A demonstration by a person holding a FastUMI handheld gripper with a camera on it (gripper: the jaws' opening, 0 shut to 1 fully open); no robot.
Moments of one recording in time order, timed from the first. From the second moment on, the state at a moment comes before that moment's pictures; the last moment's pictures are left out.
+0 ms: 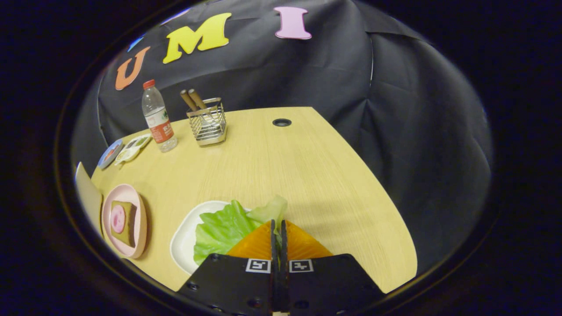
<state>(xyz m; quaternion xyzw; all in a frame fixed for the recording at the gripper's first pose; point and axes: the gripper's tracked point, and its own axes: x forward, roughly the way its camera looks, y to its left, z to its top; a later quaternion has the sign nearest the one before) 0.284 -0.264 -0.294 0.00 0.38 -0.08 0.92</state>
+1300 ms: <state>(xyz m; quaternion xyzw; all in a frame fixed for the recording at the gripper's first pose) 0.256 -0.268 -0.269 -0.04 0.35 -0.11 0.93</state>
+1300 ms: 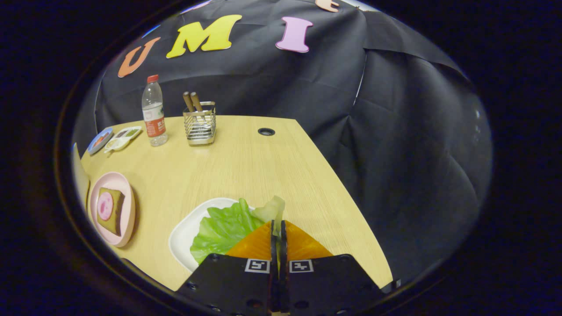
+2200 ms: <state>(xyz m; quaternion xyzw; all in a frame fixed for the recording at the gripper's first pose) 0.240 -0.271 -0.248 0.00 0.34 -0.11 0.93</state>
